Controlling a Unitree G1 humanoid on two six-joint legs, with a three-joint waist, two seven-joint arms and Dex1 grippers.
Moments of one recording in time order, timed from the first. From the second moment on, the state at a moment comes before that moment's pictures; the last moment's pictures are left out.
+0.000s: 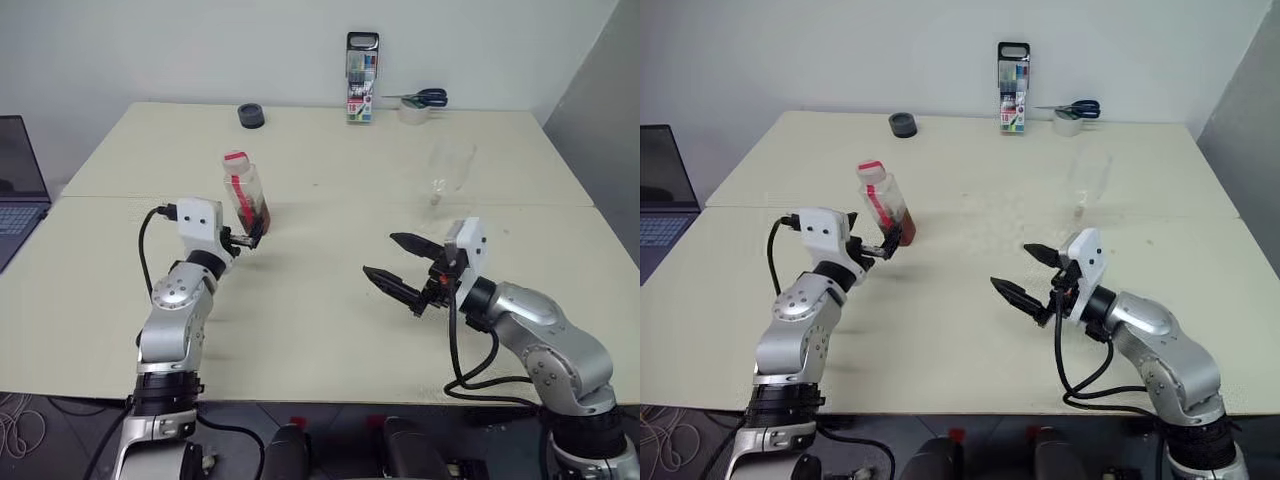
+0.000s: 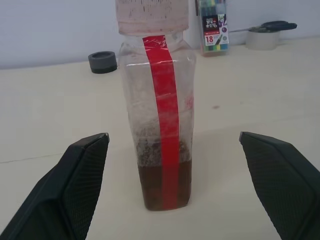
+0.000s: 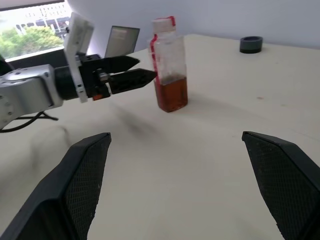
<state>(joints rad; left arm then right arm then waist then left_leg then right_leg) -0.39 0.34 0.16 0.03 -0.22 0.28 -0.25 -0.27 -0.46 0.03 -0.53 0.57 0.64 0.61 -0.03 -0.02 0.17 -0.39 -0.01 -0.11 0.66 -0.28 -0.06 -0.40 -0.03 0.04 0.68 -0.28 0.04</state>
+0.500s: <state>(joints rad) -0.48 0.33 0.16 0.14 -0.21 0.27 -0.25 -0.30 -0.47 0.05 -0.52 0.57 0.63 0.64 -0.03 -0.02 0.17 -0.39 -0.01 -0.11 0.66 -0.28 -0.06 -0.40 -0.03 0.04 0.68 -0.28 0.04</state>
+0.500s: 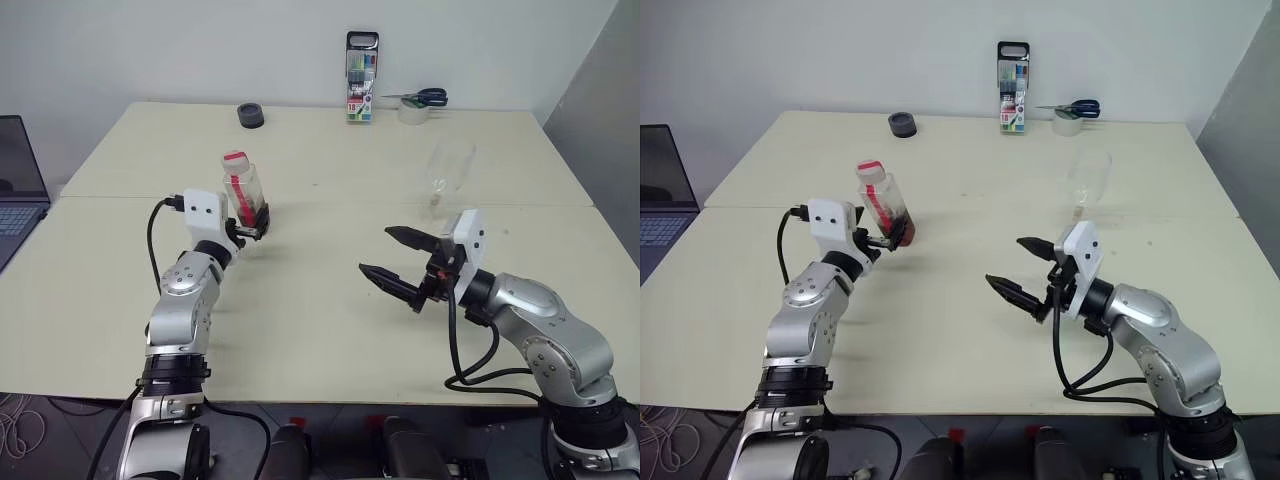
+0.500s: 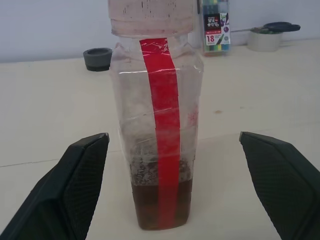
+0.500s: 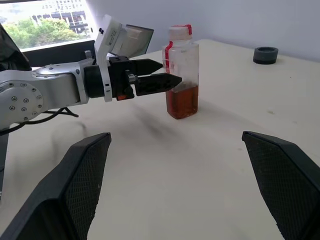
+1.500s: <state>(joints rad) -0.74 0.34 0.16 0.49 -0.15 0.17 -0.26 -0.45 -0.47 0.07 -0.44 0.58 0.64 0.72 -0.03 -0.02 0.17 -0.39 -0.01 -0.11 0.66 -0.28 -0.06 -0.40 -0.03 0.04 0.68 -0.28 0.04</state>
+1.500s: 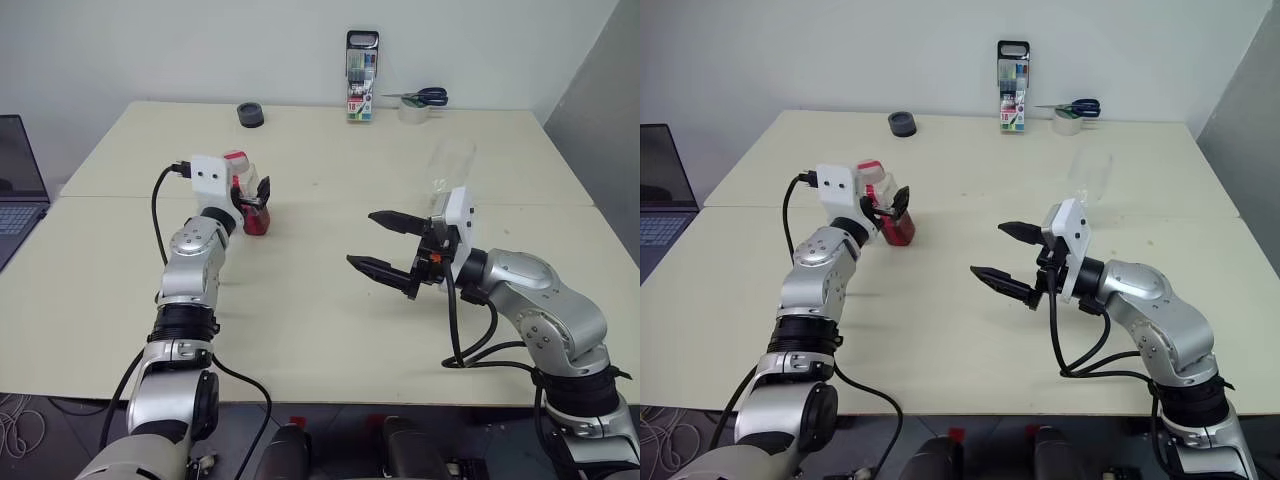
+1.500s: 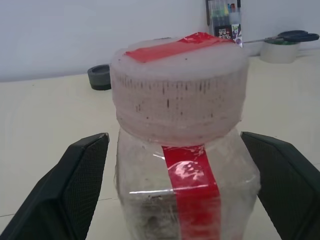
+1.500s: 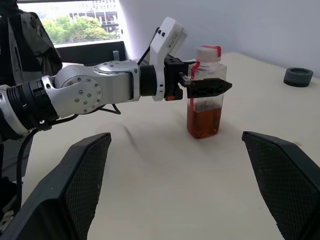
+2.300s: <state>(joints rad) -0.75 0.33 0.16 0.53 -0.14 0.12 -0.29 -0.45 -0.47 0.07 -0.42 0.58 0.63 0.72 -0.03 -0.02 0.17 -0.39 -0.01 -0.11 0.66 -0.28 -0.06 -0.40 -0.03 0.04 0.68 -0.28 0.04</state>
